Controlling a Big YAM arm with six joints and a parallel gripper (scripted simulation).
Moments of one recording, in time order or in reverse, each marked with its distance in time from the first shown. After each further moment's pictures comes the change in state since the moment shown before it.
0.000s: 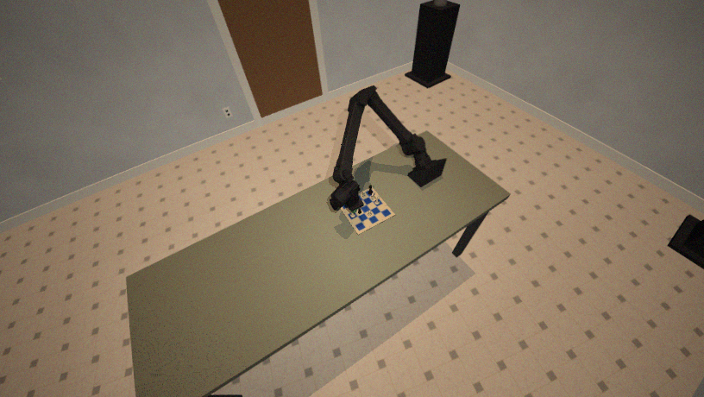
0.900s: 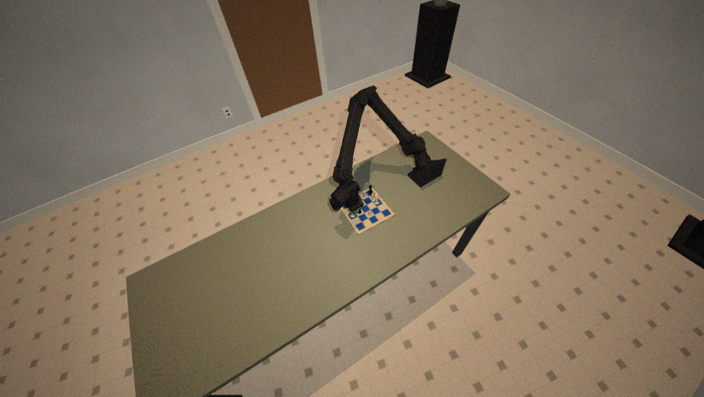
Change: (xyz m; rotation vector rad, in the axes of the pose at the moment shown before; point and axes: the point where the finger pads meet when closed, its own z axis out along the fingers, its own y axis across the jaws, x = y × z) arm 0.000 0.000 0.000 0.000 0.000 0.000
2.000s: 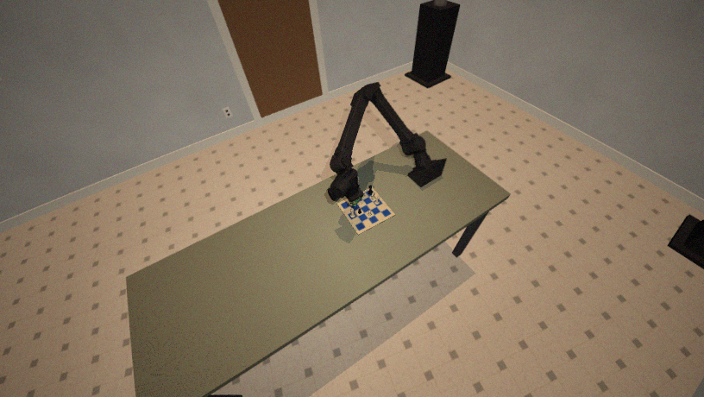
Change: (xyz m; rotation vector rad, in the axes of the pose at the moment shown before) arm -0.002 0.002 -0.076 -0.003 -0.009 -0.022
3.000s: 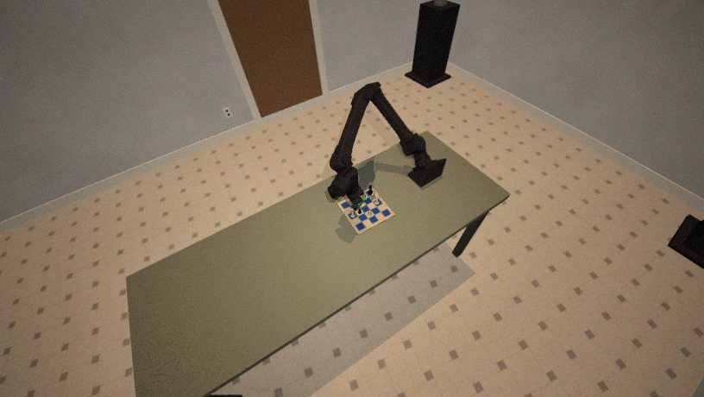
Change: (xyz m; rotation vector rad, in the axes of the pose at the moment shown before) arm 0.004 -0.001 -0.010 0.008 0.013 0.013
